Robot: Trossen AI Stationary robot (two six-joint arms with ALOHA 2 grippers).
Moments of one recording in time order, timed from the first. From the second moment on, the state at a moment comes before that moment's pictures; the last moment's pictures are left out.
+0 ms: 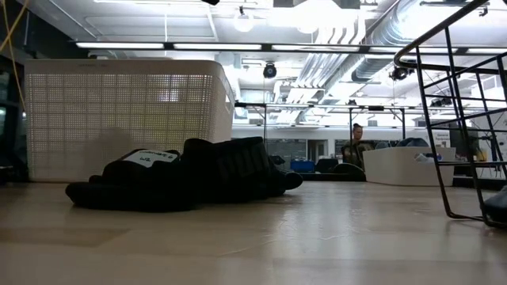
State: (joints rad) left arm -0.30 1.41 1.45 -0.80 -0.35 -0.26; right arm 0.84 1.50 0.87 -0.55 -0.07 2.22
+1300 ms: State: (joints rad) left arm -0.30 1.41 1.45 -0.82 -0.35 -0.26; right arm 0.79 1.56 0.86 -0.77 0.04 2.26
